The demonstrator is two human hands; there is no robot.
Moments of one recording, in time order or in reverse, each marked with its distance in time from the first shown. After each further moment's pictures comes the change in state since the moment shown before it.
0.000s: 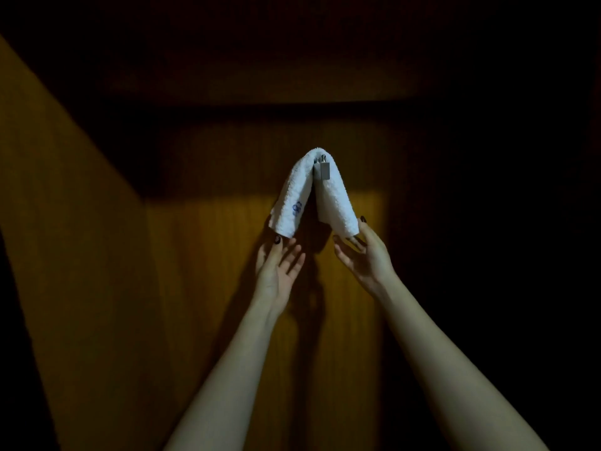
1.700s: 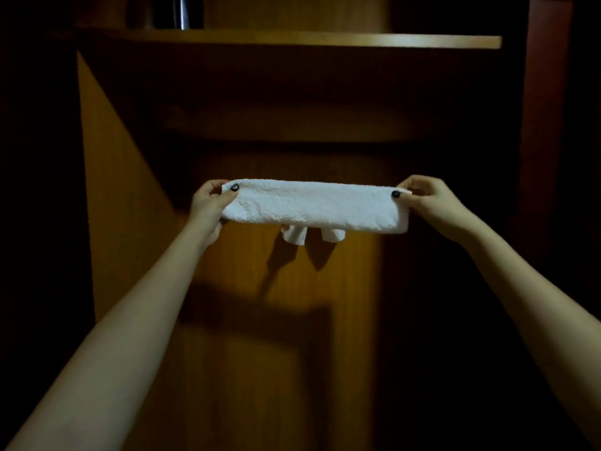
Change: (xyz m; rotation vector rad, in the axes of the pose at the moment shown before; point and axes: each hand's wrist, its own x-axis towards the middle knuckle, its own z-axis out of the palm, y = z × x) left_hand -0.027 0.184 0.037 0.634 0.026 0.449; right_hand -0.056 -0.187 0.025 -1.224 -0.225 -0.580
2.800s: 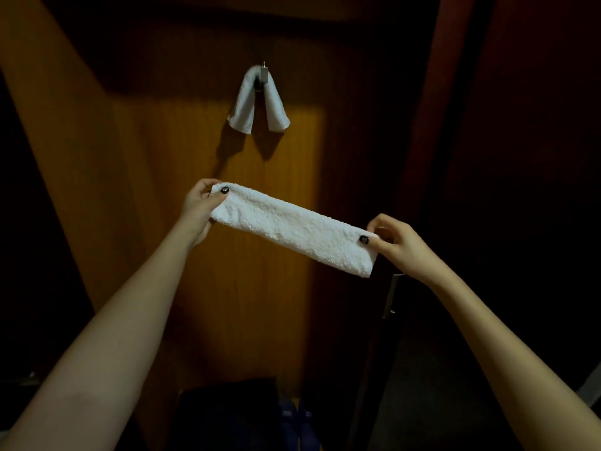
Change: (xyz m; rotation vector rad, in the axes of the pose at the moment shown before) left_hand -0.199 -0.098 0.001 -0.003 -0.198 -0.317; right_hand -0.286 0.021 -0.020 -0.136 -0.275 0.211
